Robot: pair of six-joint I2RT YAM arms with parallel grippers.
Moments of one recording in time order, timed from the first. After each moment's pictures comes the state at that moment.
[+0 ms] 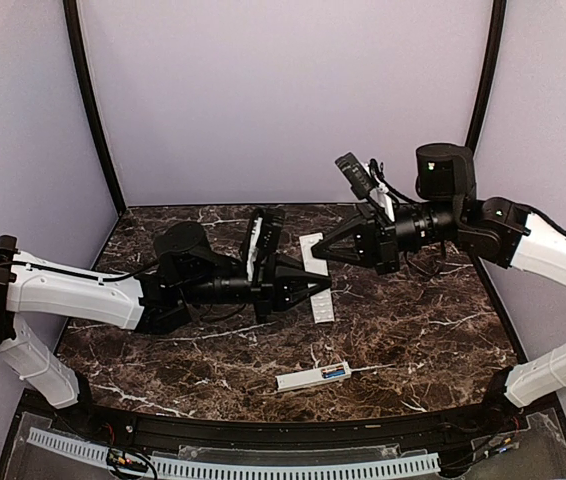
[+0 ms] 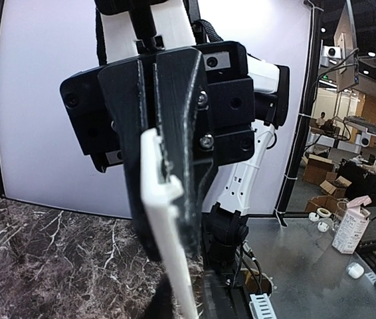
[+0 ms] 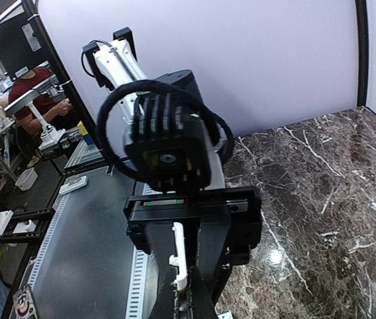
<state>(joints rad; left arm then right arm) -1.06 1.52 0.89 0.76 0.53 -0.20 0.87 1.23 1.20 -0.27 -0.79 0.08</state>
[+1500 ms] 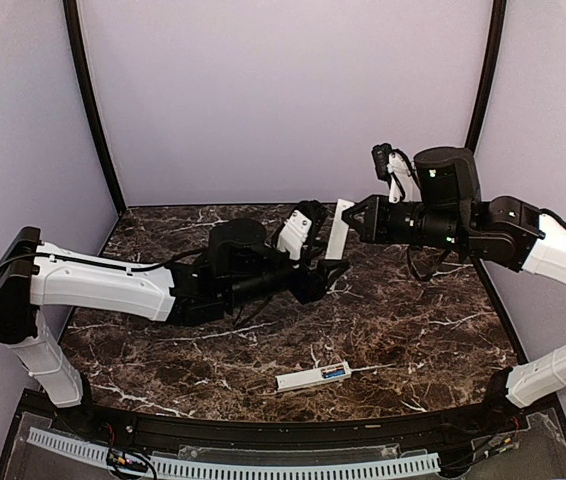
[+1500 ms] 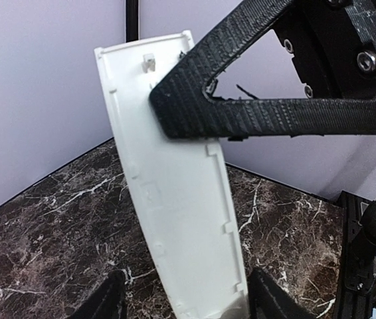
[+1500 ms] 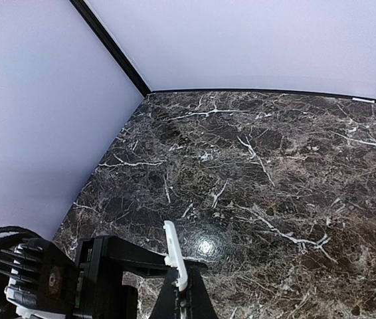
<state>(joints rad) -1.13 1.68 1.13 0.41 -0.13 -0.06 0.97 1.20 1.24 -0.44 0.18 0.56</state>
